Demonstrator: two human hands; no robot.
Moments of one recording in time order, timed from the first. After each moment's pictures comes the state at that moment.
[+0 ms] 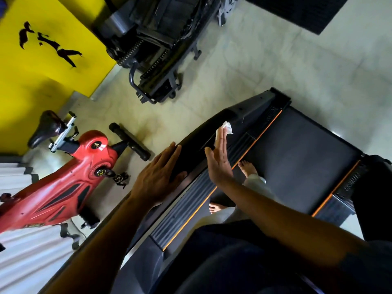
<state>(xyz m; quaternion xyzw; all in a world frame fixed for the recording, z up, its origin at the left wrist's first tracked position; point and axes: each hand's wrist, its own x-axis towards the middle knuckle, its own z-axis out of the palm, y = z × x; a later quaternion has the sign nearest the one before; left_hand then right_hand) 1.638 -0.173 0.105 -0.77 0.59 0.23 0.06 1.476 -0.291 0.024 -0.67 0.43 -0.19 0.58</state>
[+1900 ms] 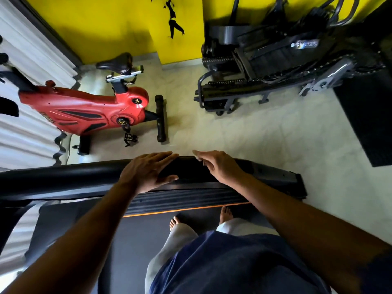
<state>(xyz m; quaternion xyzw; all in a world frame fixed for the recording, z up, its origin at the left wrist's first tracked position) 1.610 -0.143 0.113 -0.90 0.42 0.13 0.06 1.534 -0.420 0.045 -0.93 -0.09 -0.02 0.36</state>
